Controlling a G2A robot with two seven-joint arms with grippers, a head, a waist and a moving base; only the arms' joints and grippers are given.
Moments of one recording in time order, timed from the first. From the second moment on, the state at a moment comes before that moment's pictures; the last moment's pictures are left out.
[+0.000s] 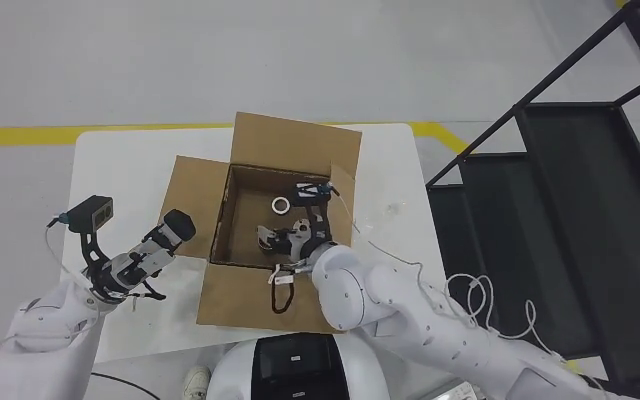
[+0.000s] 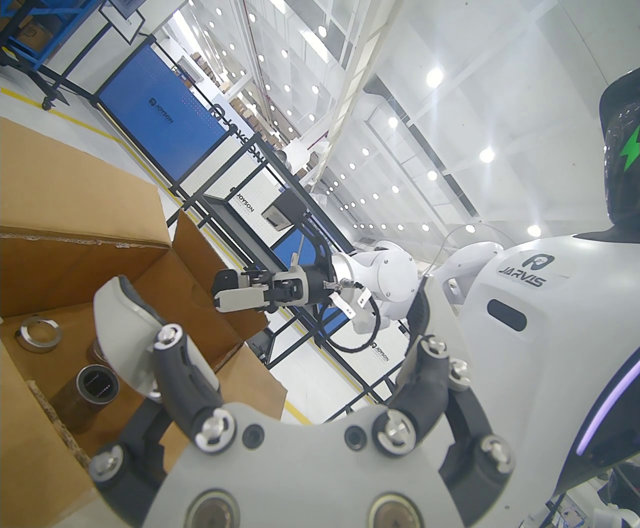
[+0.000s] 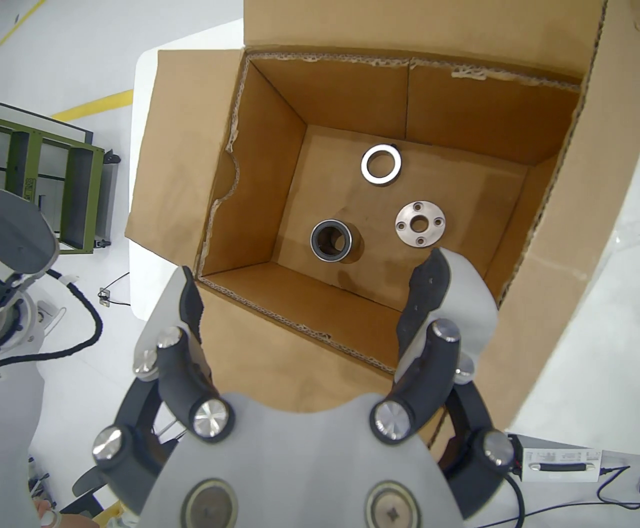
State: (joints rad) left arm 1.57 -0.99 -1.59 -1.72 -0.47 -0.89 -0.93; right arm -1.11 -1.20 0.70 -2.10 -0.84 0.92 0.75
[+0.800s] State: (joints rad) left arm 1.57 -0.99 -1.59 -1.72 -0.47 -0.89 -0.93; right arm -1.52 -1.14 1.28 -2.14 -0.59 0.74 0.63
